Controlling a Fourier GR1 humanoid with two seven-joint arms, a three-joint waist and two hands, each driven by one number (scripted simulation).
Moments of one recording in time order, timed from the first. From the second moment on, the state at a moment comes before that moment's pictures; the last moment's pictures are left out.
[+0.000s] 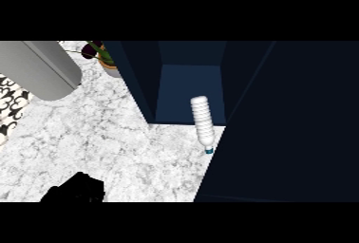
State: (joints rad) left arm 0.33 0.33 -0.44 -1.95 0.51 0.20 -0.48; right arm -0.04 -0.51 0.84 -2.48 0.03 -0.36 0.36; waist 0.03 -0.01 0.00
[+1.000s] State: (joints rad) left arm 0.77 0.50 -0.23 -2.12 0.66 -0.07 -0.66; right arm -0.65 -0.02 0.60 -2.07 0.00 -0.38 0.66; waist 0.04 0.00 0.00
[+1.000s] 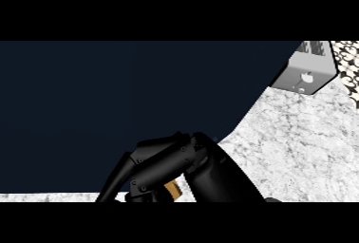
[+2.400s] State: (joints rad) left arm 0.83 0.56 -0.03 -2.07 0.78 -0.28 -0.67; right arm -0.97 0.00 0.26 -1.31 -0.19 -0.11 0.21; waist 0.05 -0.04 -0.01
